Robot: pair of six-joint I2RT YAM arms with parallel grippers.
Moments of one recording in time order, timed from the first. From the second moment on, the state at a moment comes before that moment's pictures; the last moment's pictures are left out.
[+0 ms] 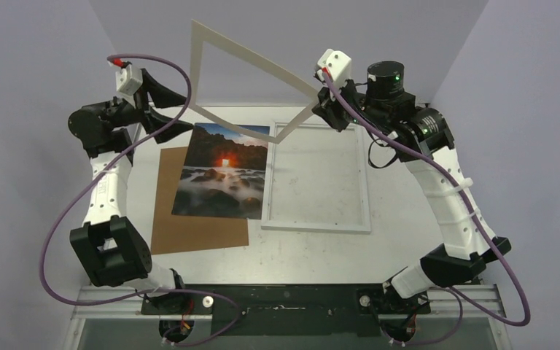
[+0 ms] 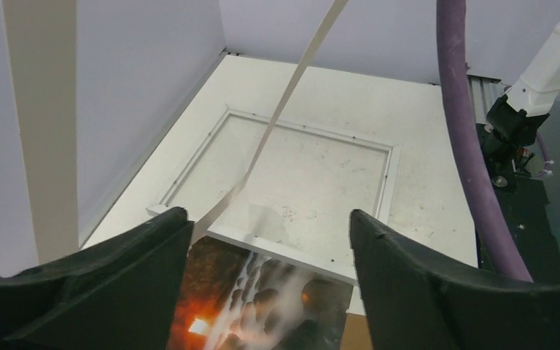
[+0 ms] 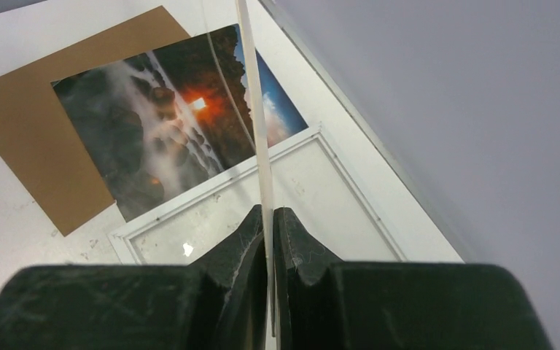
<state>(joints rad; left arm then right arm) 0.27 1.49 1.34 1.09 1.55 -0.94 0.57 1.48 2.05 -0.90 -0.26 -0.36</state>
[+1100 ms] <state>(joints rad) 0.25 1.69 1.55 1.04 1.55 -0.94 0.46 1.52 2.07 -0.86 -0.49 -0.37</state>
